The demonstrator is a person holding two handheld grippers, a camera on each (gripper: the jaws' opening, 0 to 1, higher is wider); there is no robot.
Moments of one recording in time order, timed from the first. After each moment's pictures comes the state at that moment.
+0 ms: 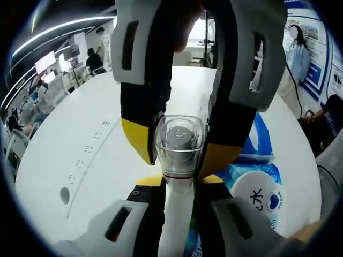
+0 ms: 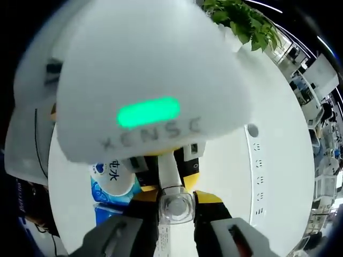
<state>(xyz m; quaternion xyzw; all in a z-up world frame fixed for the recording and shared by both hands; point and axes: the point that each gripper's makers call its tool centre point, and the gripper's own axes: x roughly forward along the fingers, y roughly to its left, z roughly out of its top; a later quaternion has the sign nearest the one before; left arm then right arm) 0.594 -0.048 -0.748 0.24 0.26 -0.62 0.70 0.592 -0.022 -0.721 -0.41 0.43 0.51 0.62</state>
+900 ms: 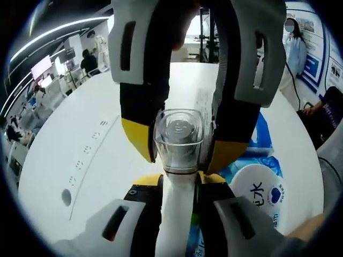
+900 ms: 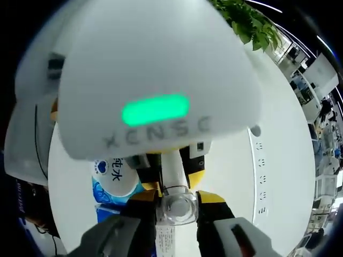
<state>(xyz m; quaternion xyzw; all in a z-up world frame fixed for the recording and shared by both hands) 0.592 -0.045 -0.747 0.26 0.25 -0.63 0.69 0.589 -0.023 -0.722 -0.41 0.43 0.51 0.63</state>
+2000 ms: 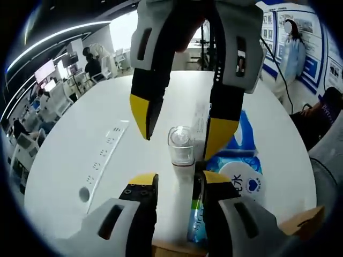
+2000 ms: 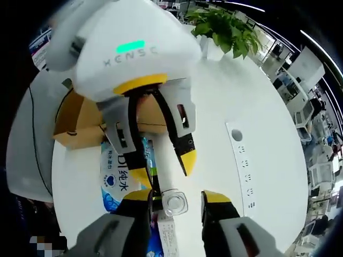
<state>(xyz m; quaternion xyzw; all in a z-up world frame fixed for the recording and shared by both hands) 0.595 -0.015 -0.702 0.27 0.23 -0.62 0.70 0.596 -0.016 -0.677 -0.37 0.41 0.47 0.68</state>
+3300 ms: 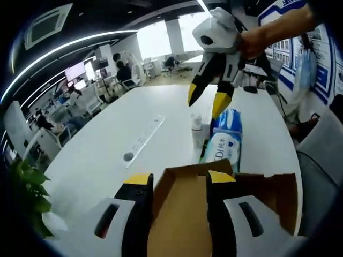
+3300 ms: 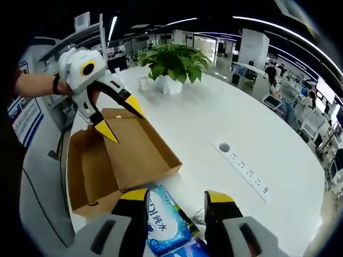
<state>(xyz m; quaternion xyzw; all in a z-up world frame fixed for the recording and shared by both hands) 0.567 0.155 -0.619 0.23 0.20 -0.54 0.78 0.560 0.024 -0.627 -0.16 0.37 0.39 0.83</state>
